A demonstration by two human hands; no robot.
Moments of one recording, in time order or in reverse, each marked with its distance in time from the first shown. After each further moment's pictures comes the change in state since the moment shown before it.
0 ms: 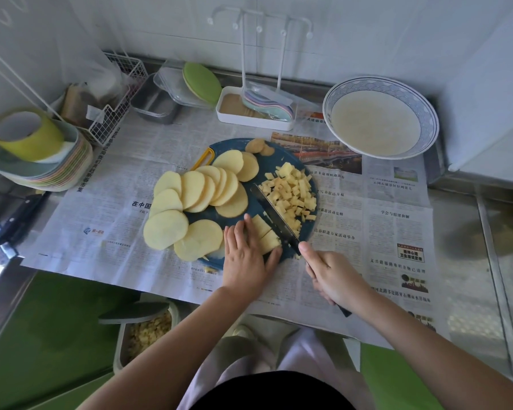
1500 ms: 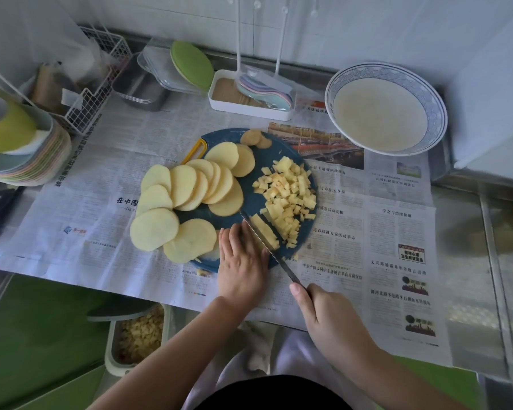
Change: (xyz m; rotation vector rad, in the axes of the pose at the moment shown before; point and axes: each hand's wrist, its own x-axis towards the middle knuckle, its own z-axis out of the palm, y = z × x) left_hand -0.004 0.000 0.001 -0.057 -0.077 -0.042; right_hand -0.037 0.005 0.033 -0.363 0.109 -0.003
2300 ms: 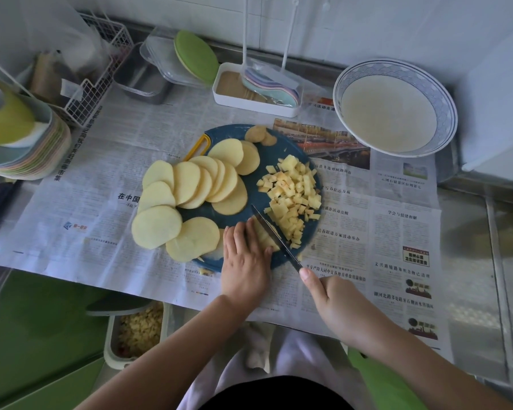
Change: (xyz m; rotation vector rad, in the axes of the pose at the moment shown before) left_hand 0.003 -0.003 0.007 0.008 0.050 0.015; right_hand 0.018 -0.015 -0.037 0.104 -0.252 0.185
